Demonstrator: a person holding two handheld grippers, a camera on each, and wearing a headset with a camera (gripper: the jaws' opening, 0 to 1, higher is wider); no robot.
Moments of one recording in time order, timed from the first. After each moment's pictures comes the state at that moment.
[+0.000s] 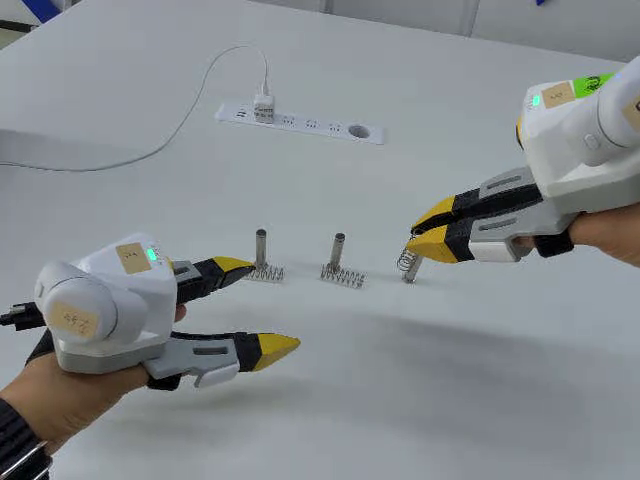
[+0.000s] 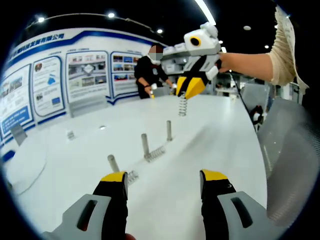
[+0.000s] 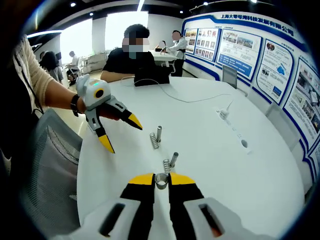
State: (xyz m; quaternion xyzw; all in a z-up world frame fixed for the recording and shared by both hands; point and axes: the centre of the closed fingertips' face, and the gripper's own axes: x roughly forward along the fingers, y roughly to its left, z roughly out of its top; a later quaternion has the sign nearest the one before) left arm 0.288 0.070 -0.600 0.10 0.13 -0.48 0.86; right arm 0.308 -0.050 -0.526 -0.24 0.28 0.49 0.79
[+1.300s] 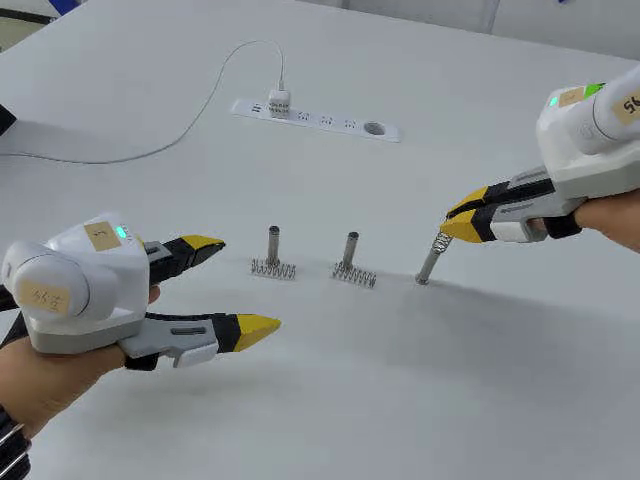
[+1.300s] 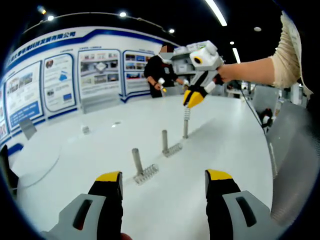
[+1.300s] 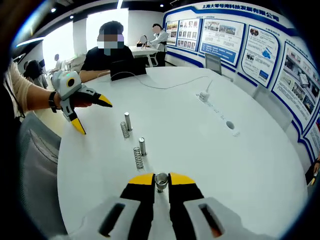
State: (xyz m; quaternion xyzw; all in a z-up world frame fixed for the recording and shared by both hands) left arm 0.302 0.099 -0.596 0.09 0.14 -0.44 0.88; right arm 0.360 -0.084 -0.562 -0.22 0.32 0.44 0.81
